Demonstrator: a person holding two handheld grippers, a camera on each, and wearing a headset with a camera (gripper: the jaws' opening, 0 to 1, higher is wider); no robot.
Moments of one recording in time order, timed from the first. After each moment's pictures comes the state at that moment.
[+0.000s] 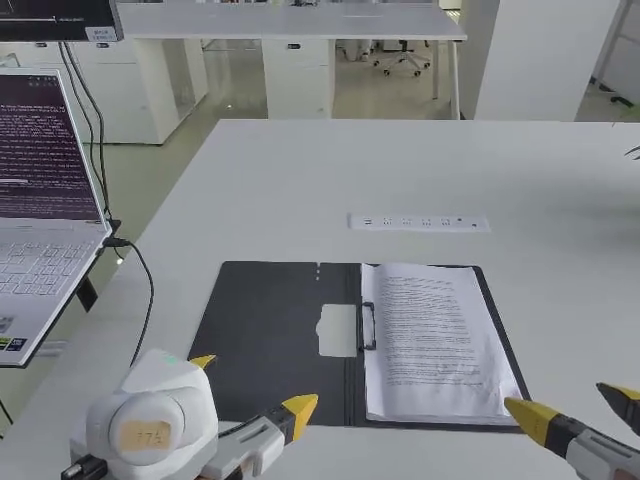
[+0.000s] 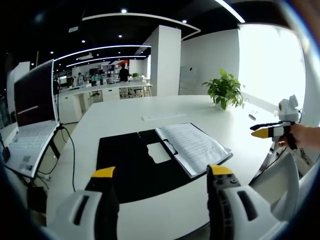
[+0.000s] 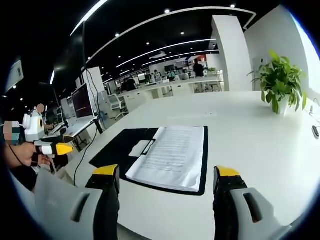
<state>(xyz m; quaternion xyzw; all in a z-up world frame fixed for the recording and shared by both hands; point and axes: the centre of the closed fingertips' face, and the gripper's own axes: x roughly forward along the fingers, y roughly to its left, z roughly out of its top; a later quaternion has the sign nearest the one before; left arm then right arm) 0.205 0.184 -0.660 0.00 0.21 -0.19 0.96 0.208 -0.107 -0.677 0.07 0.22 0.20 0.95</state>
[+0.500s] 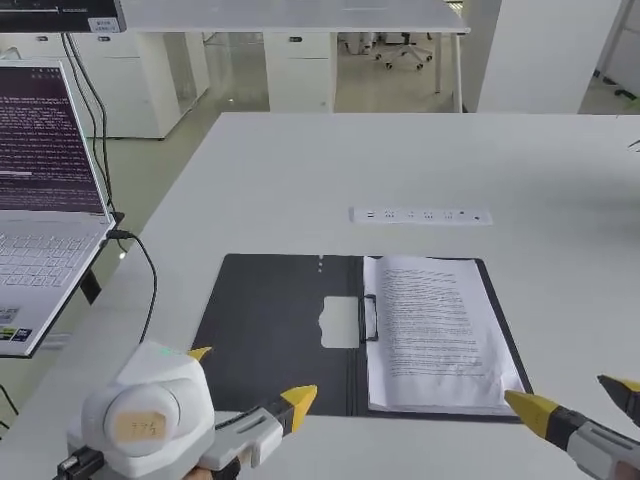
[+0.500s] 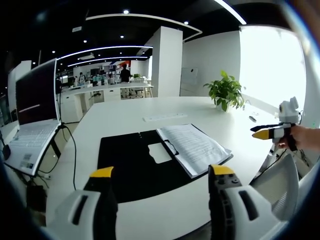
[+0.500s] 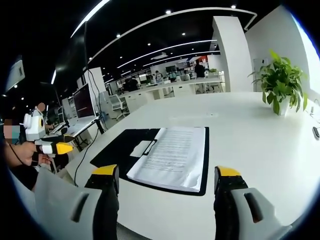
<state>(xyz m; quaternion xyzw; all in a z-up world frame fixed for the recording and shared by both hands) 0.202 0.188 -0.659 0.00 0.20 -0.19 0.96 0.204 -0.101 -0.674 0.06 0.21 0.20 0.95</state>
